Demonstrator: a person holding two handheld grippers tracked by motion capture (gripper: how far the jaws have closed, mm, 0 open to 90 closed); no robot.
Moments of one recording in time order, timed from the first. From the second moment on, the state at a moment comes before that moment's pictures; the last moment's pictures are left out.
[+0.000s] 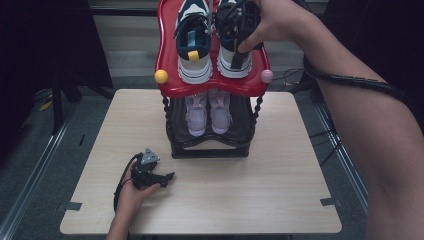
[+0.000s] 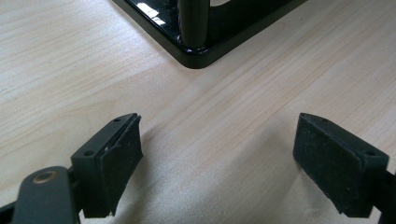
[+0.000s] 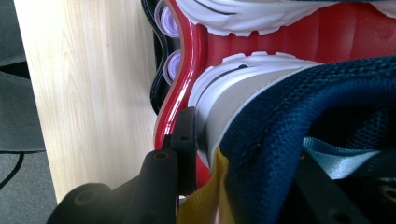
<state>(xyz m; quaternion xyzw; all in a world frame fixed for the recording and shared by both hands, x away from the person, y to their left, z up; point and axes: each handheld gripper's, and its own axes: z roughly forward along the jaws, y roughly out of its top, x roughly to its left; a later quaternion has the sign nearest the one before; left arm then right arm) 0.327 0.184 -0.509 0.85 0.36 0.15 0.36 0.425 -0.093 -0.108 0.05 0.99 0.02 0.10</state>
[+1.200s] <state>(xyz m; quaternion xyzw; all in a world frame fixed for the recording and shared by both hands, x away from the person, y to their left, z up) 0.327 0.184 -0.509 0.85 0.36 0.15 0.36 0.424 -0.095 -0.115 0.09 0.99 0.06 0.10</state>
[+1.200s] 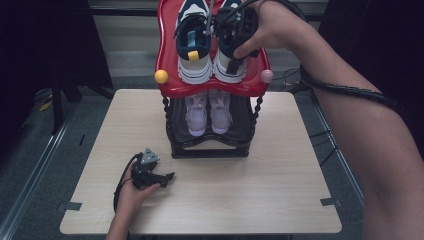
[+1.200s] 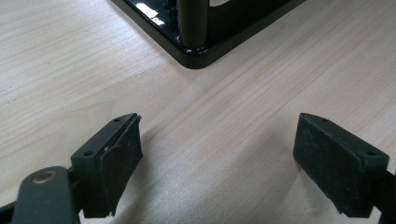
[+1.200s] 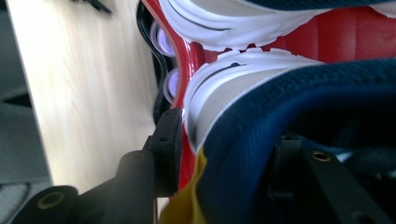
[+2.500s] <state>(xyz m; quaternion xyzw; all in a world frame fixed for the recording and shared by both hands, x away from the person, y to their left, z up) 0.328 0.184 -0.509 0.85 0.35 0.14 0.36 0.411 -0.124 -0.077 0.16 0.98 0.06 0.07</state>
